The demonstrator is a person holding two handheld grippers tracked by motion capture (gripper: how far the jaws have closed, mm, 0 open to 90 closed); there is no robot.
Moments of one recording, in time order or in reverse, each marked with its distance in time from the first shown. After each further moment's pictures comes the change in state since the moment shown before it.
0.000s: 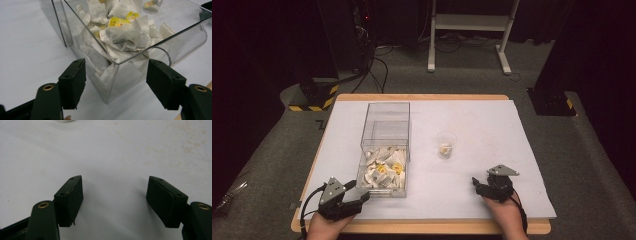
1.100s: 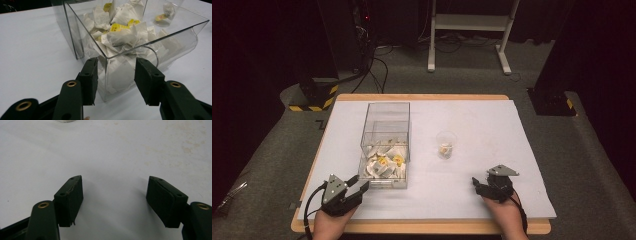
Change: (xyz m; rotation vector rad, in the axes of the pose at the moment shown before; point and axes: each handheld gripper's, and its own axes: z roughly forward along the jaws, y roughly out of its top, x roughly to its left) left arm -0.001 0.004 0.009 -0.077 0.091 -0.019; right arm 0.000 0.000 0.000 -0.001 -0.003 -0.002
